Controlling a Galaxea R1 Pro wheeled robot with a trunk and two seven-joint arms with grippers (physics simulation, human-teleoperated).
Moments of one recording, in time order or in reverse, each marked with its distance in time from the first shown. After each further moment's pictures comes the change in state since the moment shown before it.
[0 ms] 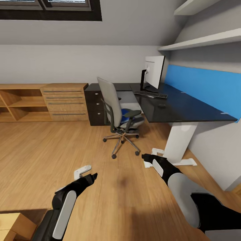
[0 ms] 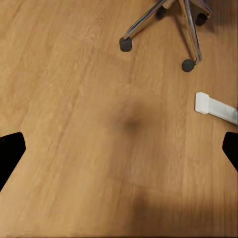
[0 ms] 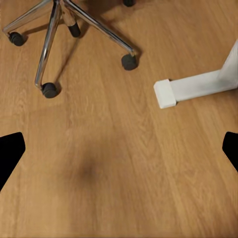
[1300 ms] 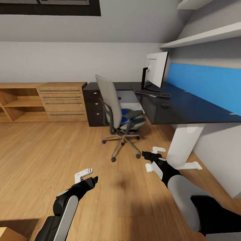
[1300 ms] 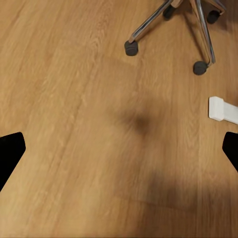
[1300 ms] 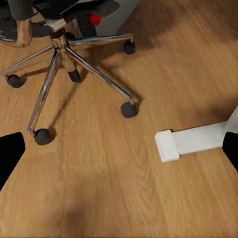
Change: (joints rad) left arm 0.050 -0.008 -0.049 -0.056 -0.020 0.002 0.061; right arm 0.020 0.001 0.025 -0.003 0.025 -0.184 -0.001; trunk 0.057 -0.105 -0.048
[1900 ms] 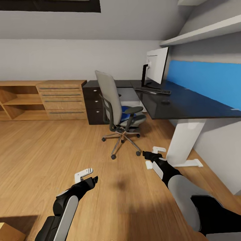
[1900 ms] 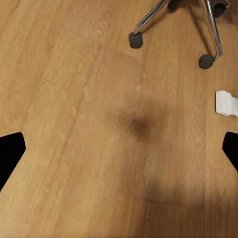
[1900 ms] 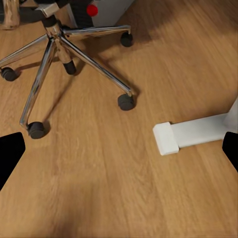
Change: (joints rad) left arm 0.000 0.000 0.000 -0.001 0.000 0.000 0.000; right arm 0.000 -0.003 -0.001 -0.002 0.000 0.000 -0.001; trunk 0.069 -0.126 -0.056
